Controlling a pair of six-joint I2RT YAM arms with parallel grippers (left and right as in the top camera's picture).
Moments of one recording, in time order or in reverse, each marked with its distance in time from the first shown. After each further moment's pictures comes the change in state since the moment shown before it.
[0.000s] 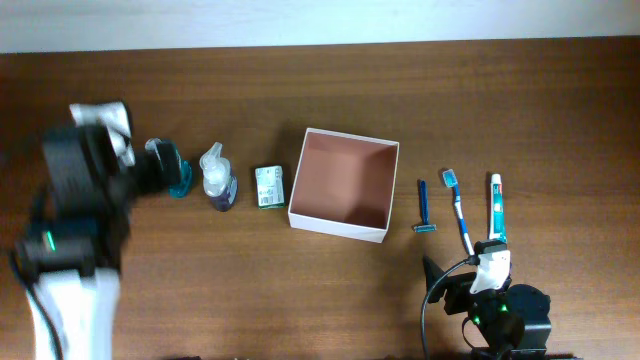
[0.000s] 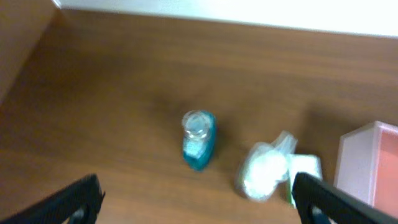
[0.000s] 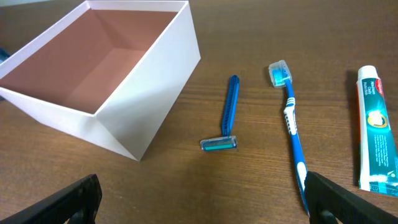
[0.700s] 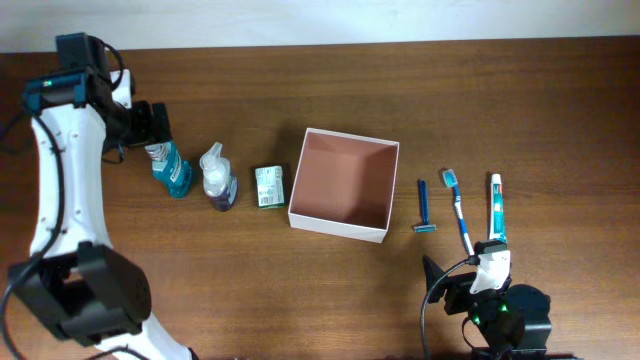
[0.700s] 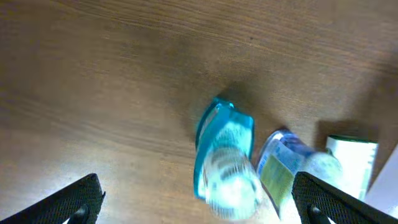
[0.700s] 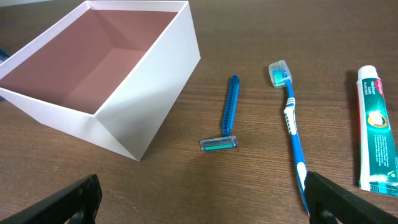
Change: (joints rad) left arm 0.093 0.656 0.416 -0.273 0.105 0.030; right arm 0.000 0.000 0.000 0.000 0.000 -0.001
